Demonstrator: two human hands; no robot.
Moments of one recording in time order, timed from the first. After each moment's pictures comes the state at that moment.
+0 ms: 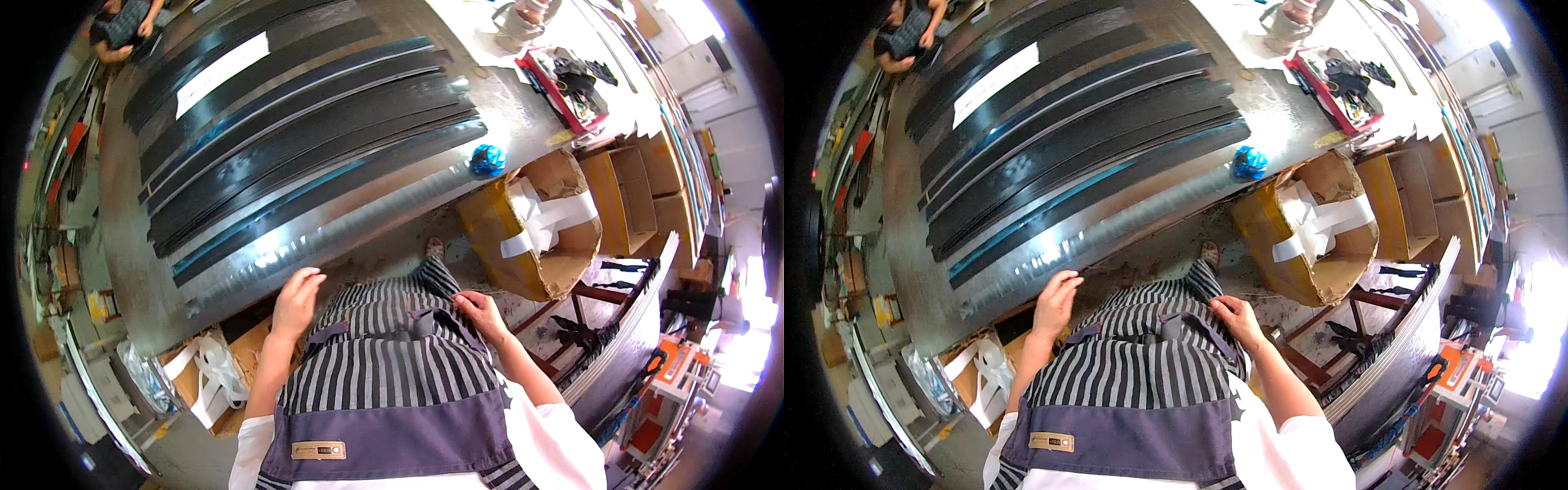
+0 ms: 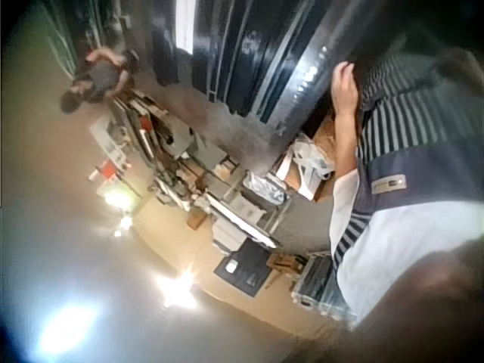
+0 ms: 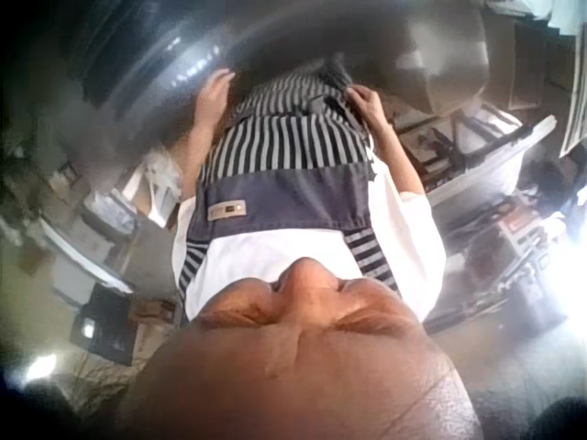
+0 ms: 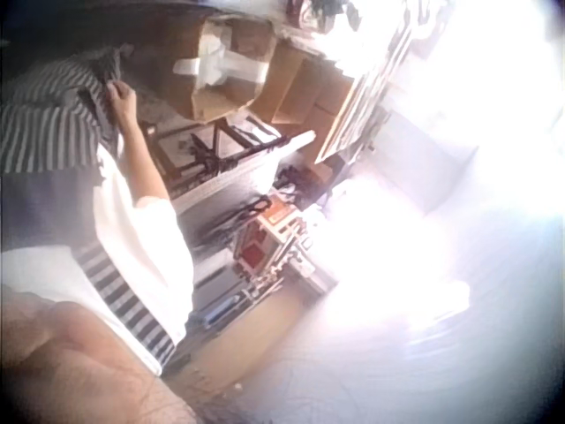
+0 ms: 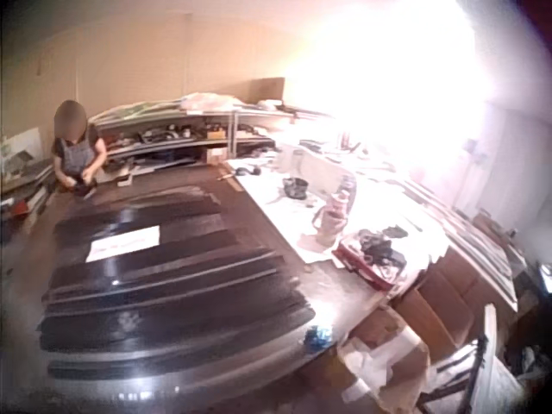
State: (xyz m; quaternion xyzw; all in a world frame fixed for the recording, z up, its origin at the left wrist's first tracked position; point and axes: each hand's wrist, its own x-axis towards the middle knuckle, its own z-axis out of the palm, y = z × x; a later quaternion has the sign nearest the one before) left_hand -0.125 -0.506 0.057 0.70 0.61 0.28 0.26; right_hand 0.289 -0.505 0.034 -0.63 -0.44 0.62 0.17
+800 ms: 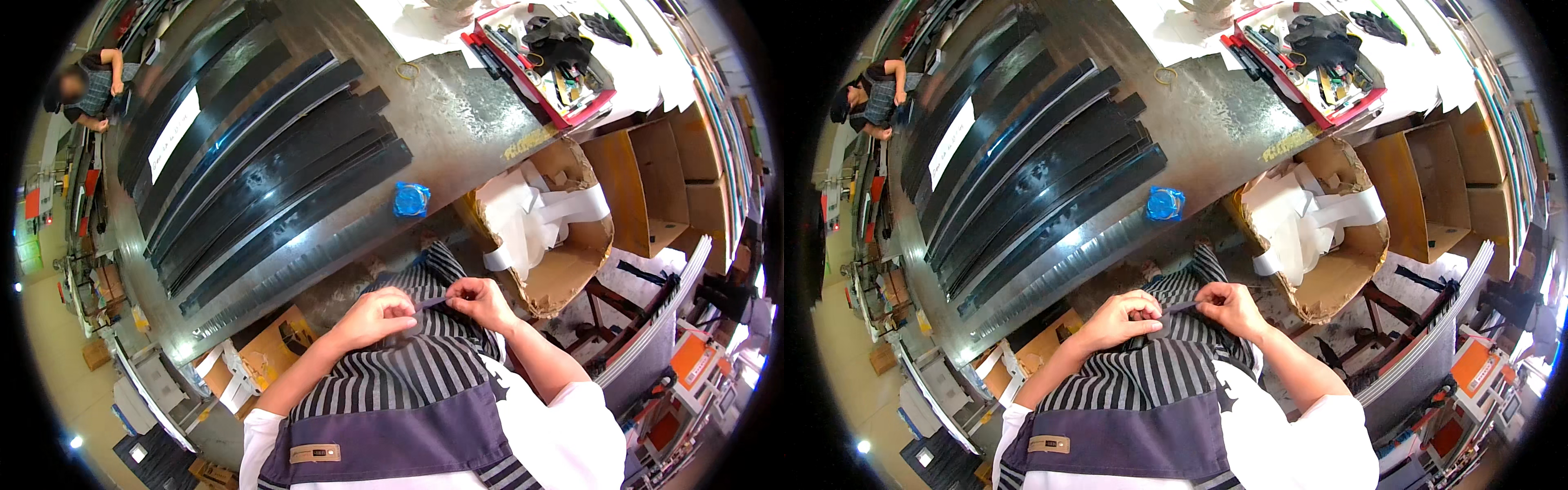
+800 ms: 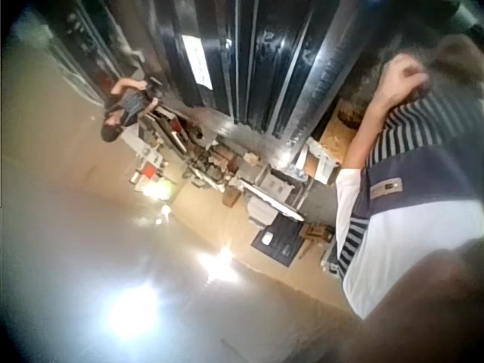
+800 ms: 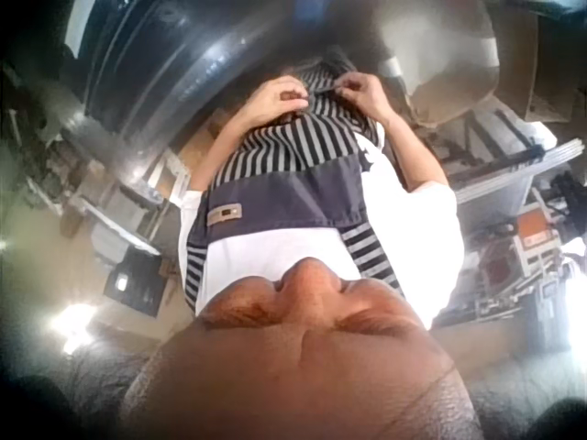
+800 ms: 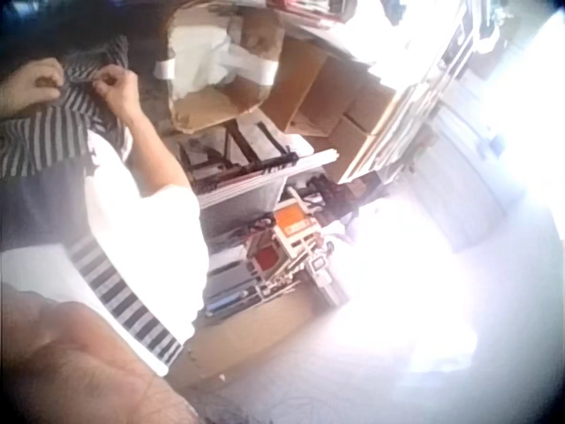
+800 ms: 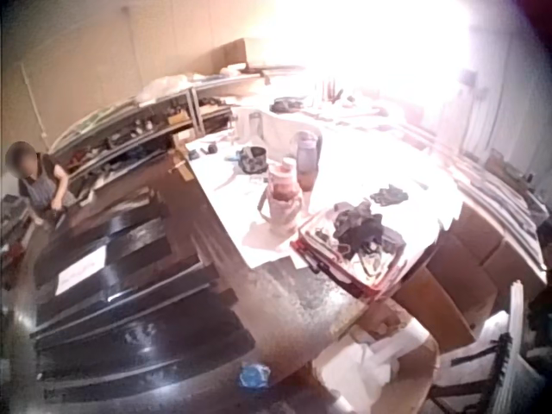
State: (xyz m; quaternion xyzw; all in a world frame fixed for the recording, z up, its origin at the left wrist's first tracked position) left_hand 0.184 -0.318 0.130 0.50 0.49 0.12 0.70; right_hand 0.449 -0.320 0.084 -0.53 -0.45 0.70 0.17
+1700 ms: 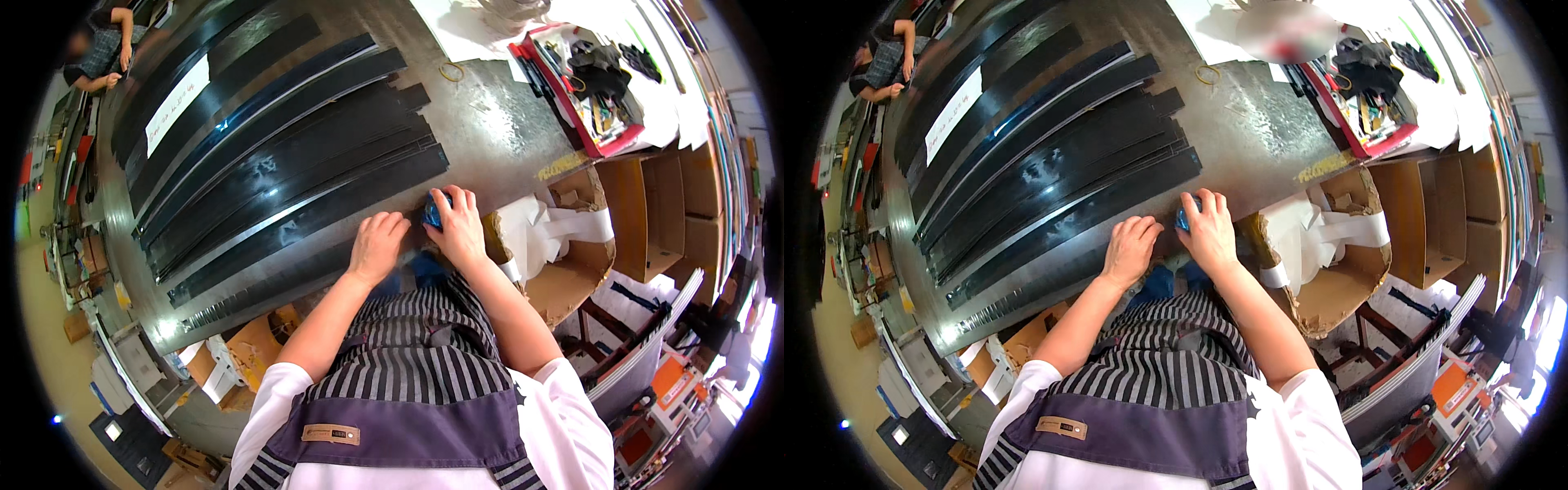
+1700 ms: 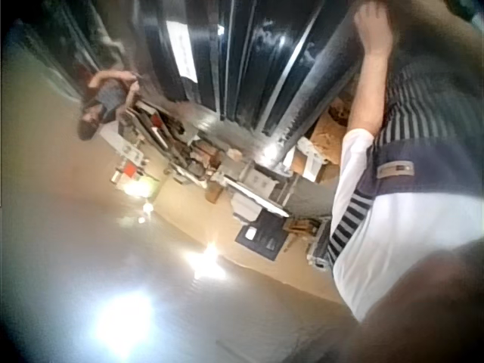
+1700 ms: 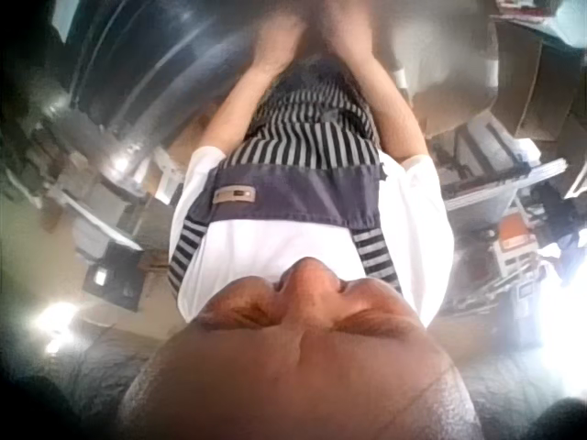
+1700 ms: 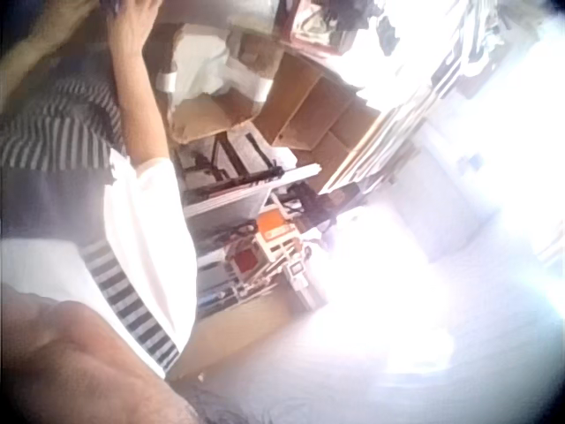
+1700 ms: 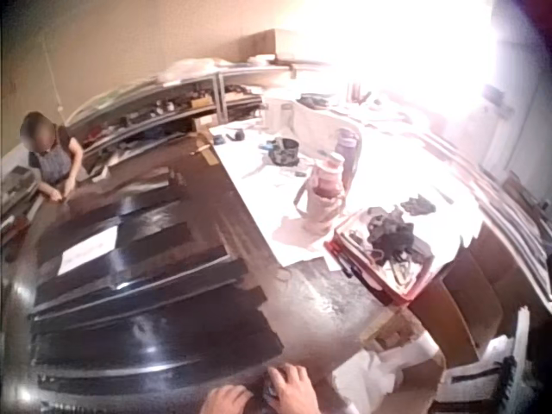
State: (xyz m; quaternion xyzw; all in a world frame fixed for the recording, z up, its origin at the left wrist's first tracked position) left_hand 0.148 -0.244 0.001 0.80 0.55 0.19 0.14; right_hand 0.340 -0.194 0.022 -0.55 -0.79 0.21 0.16
